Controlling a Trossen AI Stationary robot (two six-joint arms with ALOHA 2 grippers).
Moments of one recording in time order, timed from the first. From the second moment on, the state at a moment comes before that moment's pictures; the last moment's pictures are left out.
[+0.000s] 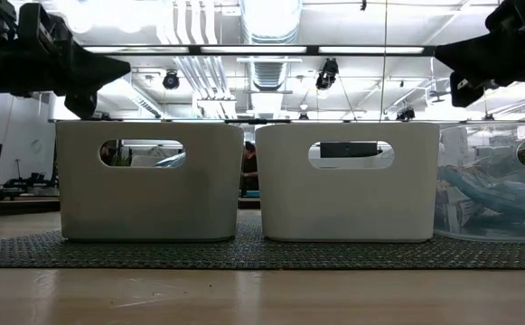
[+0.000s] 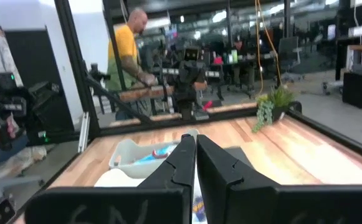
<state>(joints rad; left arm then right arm) 0.13 0.13 0.01 0.24 -0.09 -0.20 0.01 0.00 0.05 0.06 0.00 0.18</state>
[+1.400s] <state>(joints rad) 0.09 0.18 0.01 0.18 -0.08 -0.24 0.01 0.02 0.01 0.01 -0.05 0.14</state>
